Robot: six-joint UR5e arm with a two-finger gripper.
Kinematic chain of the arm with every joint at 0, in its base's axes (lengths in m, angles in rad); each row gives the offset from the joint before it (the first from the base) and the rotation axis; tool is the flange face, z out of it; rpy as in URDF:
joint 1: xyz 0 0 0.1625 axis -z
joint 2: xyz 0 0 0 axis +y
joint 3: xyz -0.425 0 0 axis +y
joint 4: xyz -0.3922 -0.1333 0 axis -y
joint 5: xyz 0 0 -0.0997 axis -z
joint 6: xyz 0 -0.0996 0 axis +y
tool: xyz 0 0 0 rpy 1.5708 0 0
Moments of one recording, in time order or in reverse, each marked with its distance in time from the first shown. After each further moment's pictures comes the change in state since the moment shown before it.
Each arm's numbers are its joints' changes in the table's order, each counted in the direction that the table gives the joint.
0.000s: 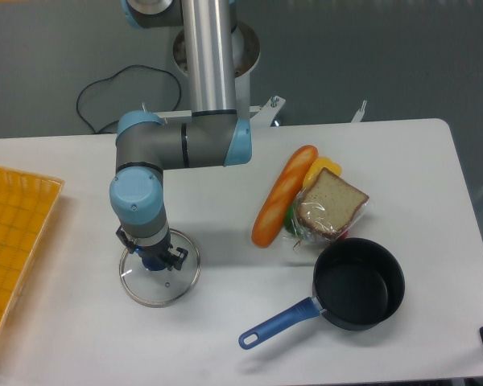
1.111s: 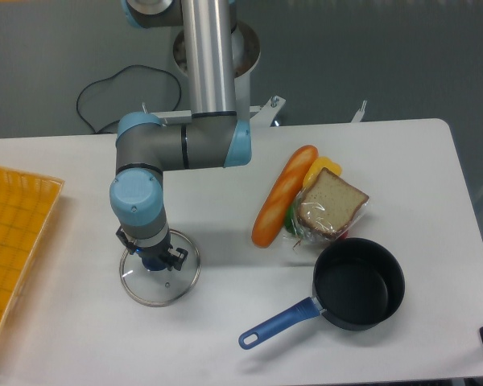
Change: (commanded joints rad) arm 0.000 0.003 0.000 0.000 -0.002 0.002
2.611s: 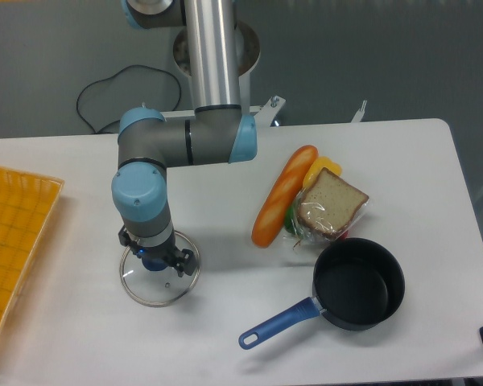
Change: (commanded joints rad) arm -0.049 -0.025 -0.095 -0.002 0.064 -0.051
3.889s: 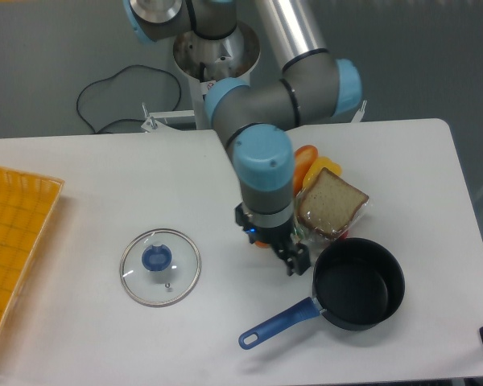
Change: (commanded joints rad) arm -0.325 -0.081 -0.080 -0.123 0.045 -0.702
